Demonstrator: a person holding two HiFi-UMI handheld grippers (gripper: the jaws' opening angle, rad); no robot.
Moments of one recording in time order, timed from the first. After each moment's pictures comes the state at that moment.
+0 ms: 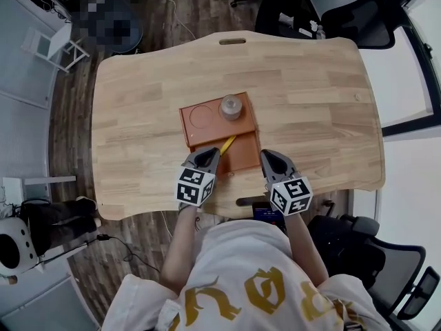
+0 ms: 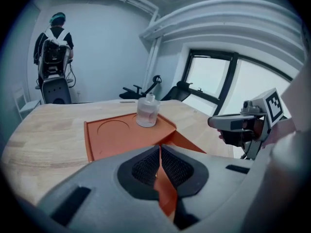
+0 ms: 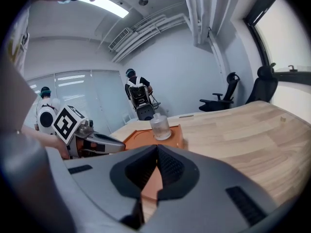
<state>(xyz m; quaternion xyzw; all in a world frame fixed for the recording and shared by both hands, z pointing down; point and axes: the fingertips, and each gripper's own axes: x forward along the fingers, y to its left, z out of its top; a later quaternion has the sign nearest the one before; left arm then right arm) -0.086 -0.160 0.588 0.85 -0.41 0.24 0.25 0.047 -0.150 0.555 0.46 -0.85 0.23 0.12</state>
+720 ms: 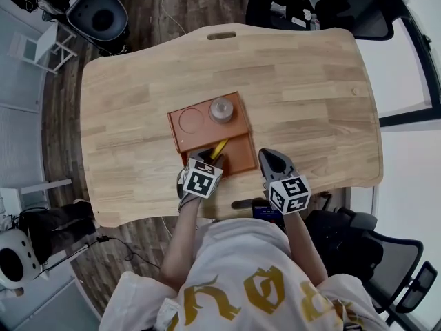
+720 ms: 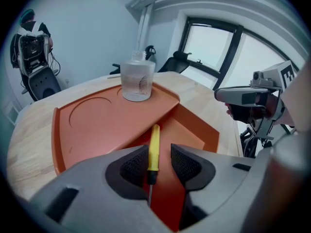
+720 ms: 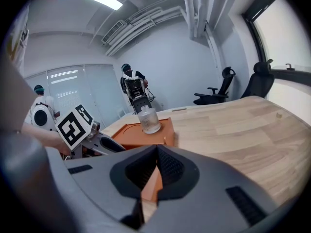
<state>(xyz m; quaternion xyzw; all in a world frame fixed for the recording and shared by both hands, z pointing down) -0.062 -0.167 0.659 0.81 -0.34 0.39 0.28 0.066 -0.168 0.583 0.48 -0.83 0.26 0.15</state>
